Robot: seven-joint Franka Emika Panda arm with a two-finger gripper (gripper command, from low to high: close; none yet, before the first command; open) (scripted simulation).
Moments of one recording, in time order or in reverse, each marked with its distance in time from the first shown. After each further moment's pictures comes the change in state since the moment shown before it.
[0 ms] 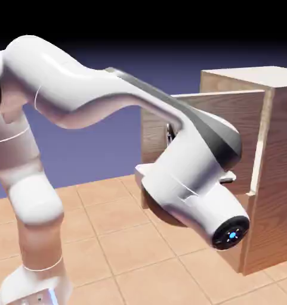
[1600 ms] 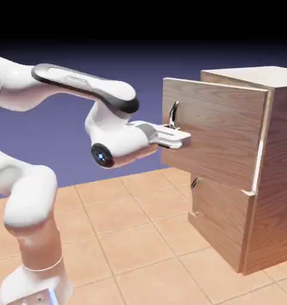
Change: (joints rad) arm -0.424 -0.781 1.359 -0.709 1.260 1.442 0.104
